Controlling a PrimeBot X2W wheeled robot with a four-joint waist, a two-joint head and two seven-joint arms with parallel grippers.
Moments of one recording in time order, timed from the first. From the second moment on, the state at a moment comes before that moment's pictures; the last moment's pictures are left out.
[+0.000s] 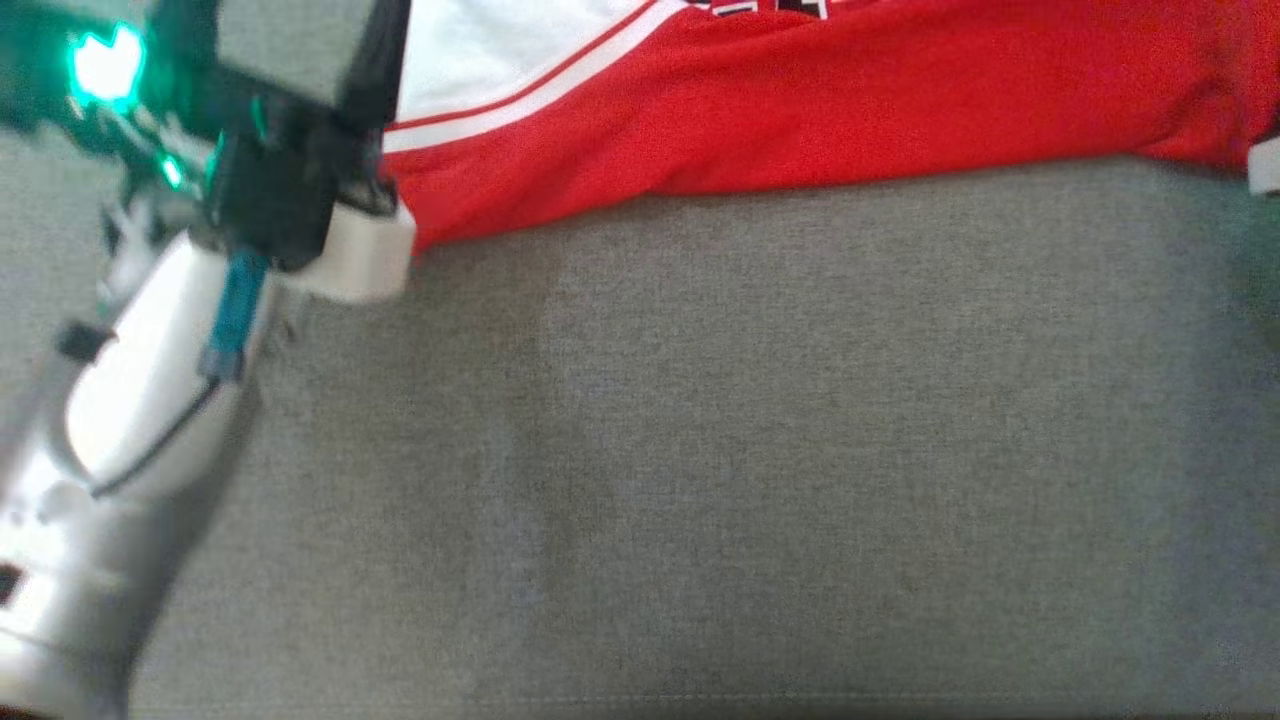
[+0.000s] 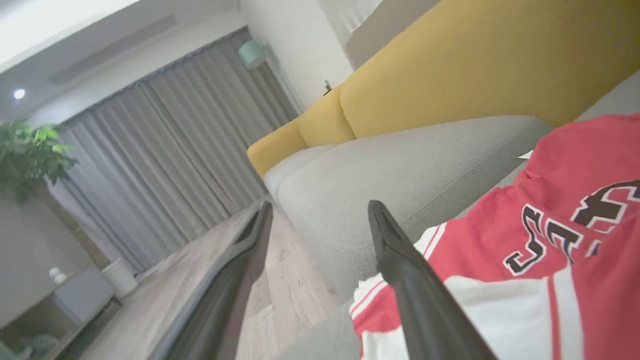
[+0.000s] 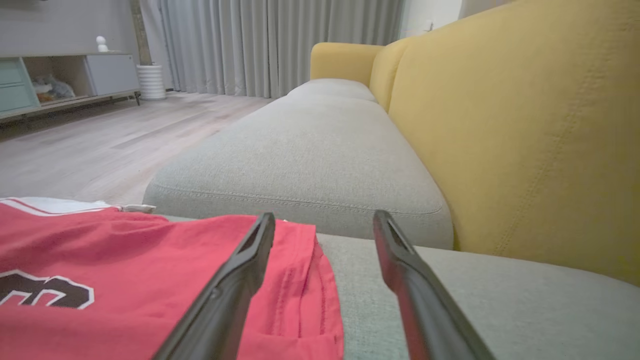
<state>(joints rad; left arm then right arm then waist) -0.89 0.43 -0.60 0.22 -0.04 0.23 -0.26 -0.74 -0.44 0.11 0.46 0.31 0.12 -0.26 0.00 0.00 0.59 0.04</state>
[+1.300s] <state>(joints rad) -0.43 0.20 -0.50 0.42 -0.35 0.16 -0.19 -0.57 -0.34 0.18 0.78 0.42 0.12 -0.26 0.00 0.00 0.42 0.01</state>
